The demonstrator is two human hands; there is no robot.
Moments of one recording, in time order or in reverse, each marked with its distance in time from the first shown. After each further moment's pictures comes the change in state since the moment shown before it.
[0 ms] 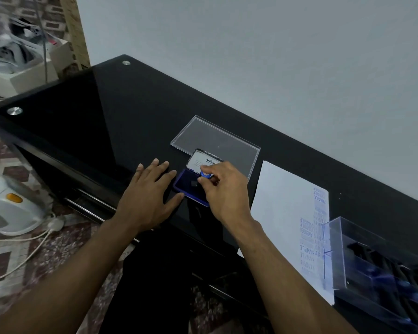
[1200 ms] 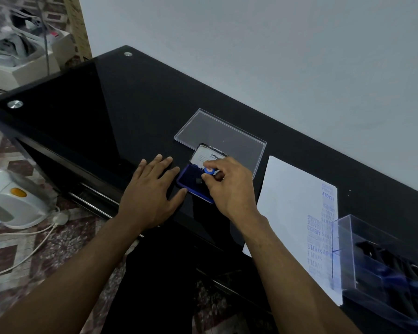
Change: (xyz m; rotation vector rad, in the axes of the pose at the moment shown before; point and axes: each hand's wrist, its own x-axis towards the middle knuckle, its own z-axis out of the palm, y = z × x) left_hand -0.001 0.003 0.004 0.059 0.020 -0.028; right_hand 0.009 0.011 0.006 -0.028 -0.050 0.015
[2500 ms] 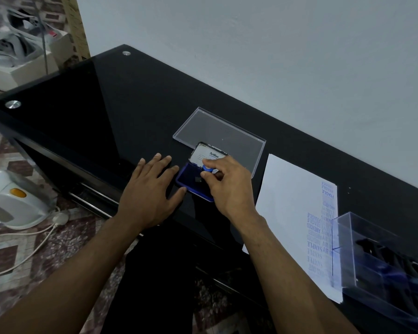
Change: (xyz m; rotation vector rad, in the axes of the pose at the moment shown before) left_hand -0.001 0.001 0.000 -0.016 0.006 0.011; right_hand -0.001 0.008 0.006 0.090 0.040 -0.022
